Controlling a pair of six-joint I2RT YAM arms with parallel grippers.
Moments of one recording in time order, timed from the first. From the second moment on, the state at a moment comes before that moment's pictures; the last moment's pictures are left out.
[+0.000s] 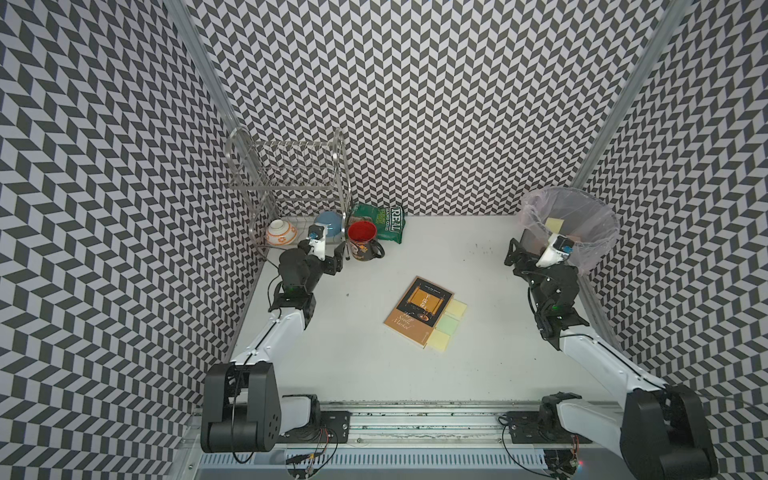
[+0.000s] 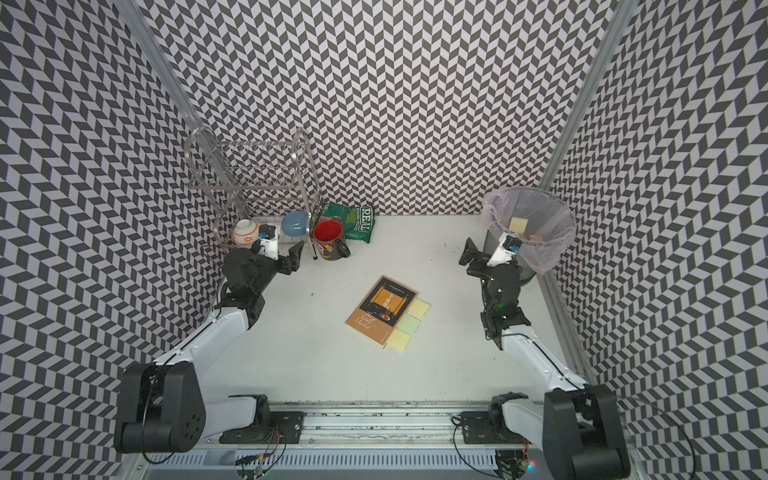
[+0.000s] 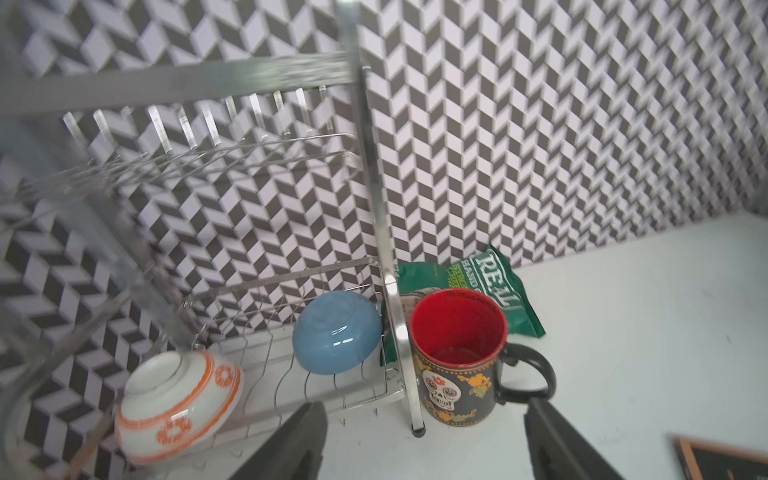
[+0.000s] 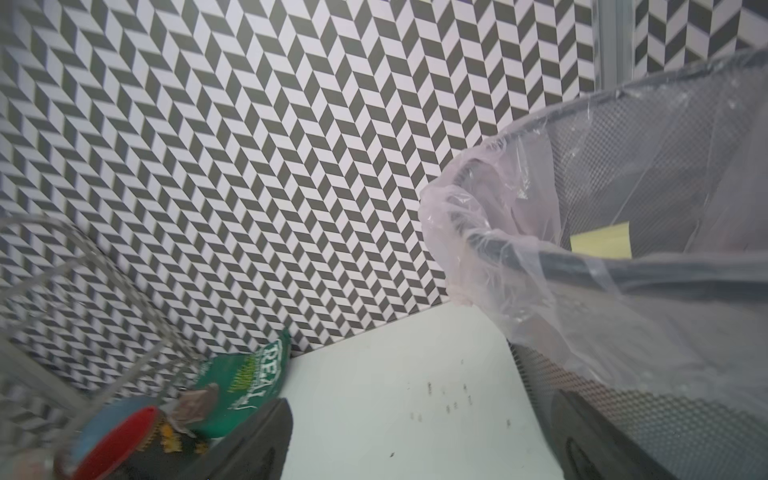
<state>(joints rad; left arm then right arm) -0.01 1.29 0.77 0.31 0.29 0.20 0.12 1.14 0.55 0.51 0.13 0.47</state>
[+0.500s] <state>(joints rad) -0.33 1.81 1.15 -0.30 0.25 0.32 0.38 1.32 0.69 0.09 -0.22 0.50</state>
